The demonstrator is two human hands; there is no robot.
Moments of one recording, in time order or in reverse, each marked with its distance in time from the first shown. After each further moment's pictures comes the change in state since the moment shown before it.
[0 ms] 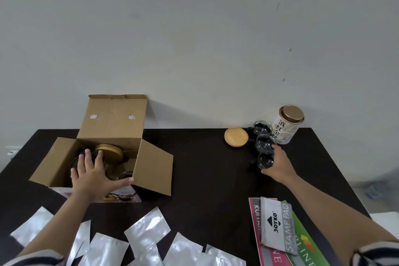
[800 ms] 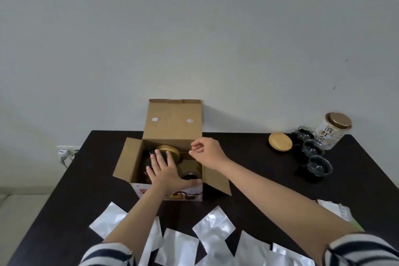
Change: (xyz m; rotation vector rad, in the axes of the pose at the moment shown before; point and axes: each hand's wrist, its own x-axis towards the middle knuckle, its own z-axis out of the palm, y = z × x) left_hand 0.007 -0.013 -0.020 -0.028 -0.247 0.124; right_hand -0.109 -0.345 0.170 0.238 -0.255 -0.429
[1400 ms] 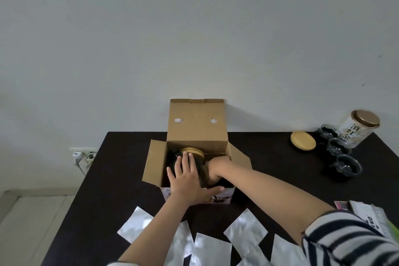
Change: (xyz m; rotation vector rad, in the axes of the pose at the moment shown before) left_hand 0.001 -0.036 0.007 0.102 0.167 0.185; right_hand 0.042 -0.020 0.071 -1.001 -0.689 0.198
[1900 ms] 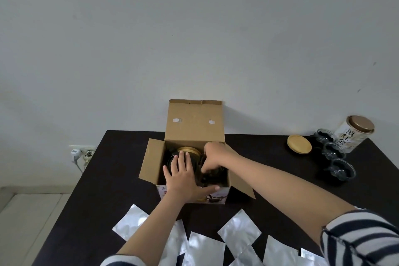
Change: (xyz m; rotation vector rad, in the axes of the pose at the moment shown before) left_hand 0.000 0.001 0.001 -0.010 0.000 -0.022; right_hand -0.022 0.013 -0.023 0.338 0.313 0.041
